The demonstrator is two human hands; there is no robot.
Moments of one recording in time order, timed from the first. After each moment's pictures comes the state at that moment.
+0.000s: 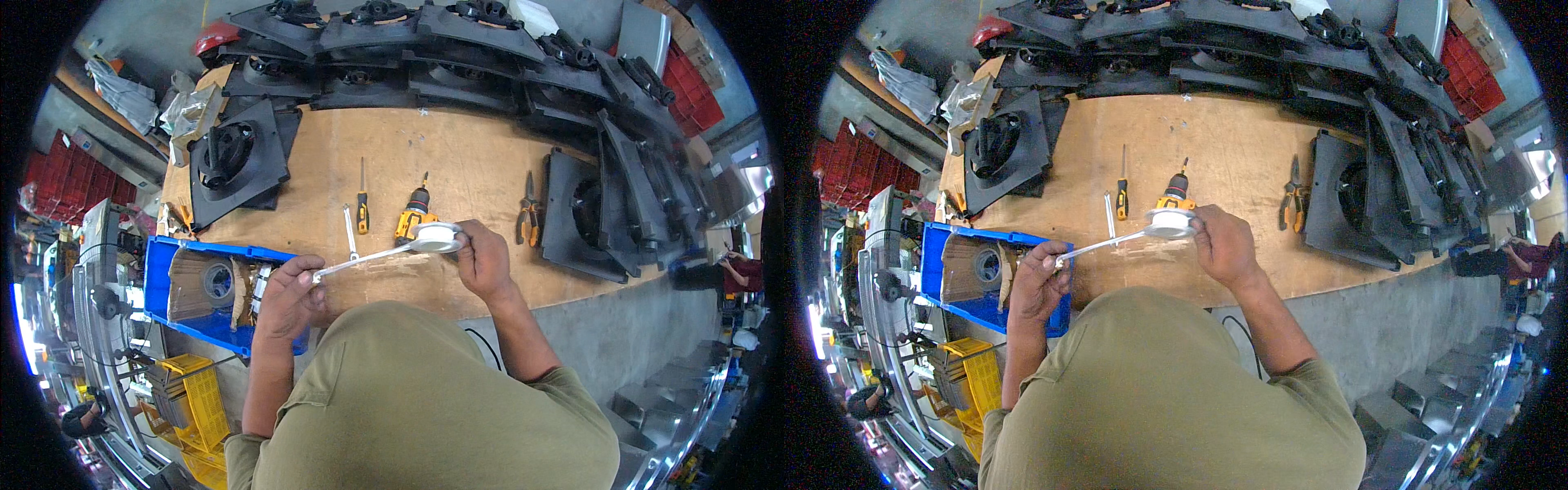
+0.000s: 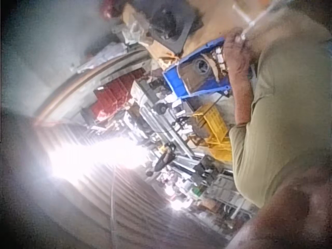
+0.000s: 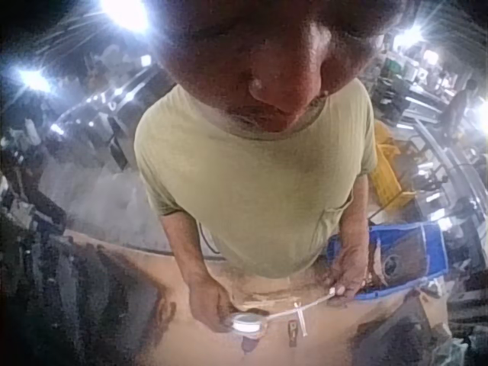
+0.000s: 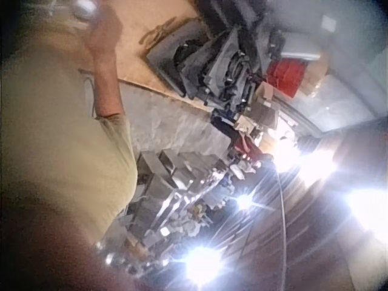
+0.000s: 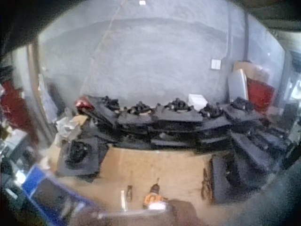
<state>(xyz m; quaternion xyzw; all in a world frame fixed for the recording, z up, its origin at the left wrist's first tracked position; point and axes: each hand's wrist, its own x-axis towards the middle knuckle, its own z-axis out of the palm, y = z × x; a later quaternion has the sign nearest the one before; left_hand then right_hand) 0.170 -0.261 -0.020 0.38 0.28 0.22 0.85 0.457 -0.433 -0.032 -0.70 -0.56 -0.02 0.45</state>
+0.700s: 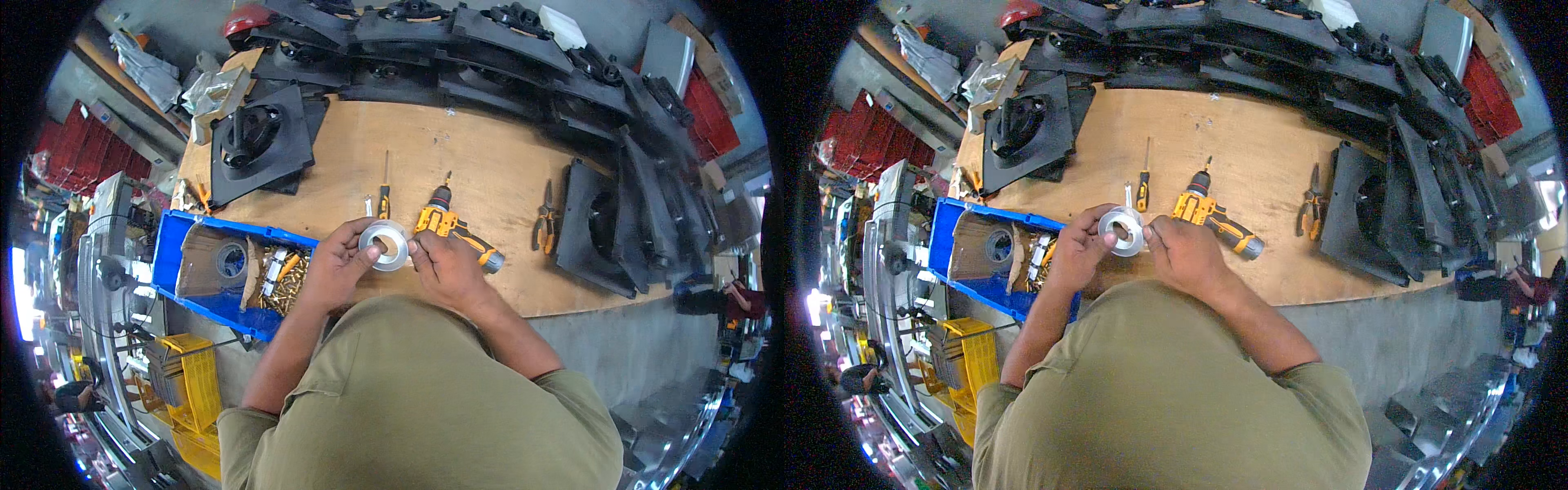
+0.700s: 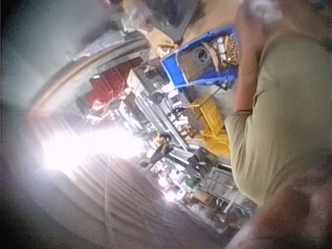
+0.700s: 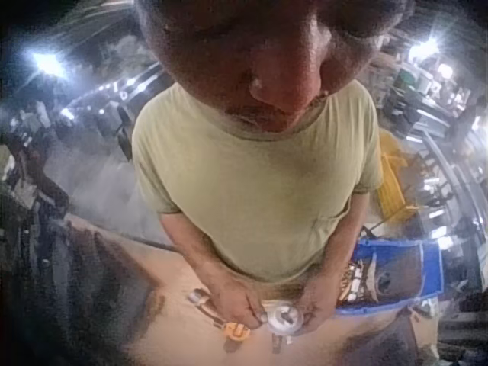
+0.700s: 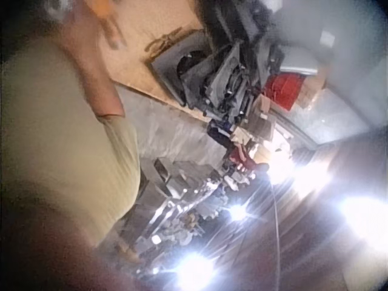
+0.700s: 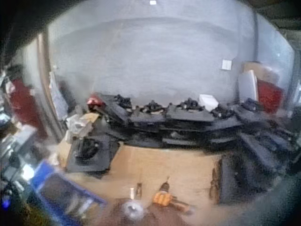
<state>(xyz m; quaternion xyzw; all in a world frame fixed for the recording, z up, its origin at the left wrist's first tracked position) 0.219 -0.269 -0.015 0.61 0.26 0.21 0.72 0.394 -0.392 -0.014 -0.69 -0.59 0.14 0.38</state>
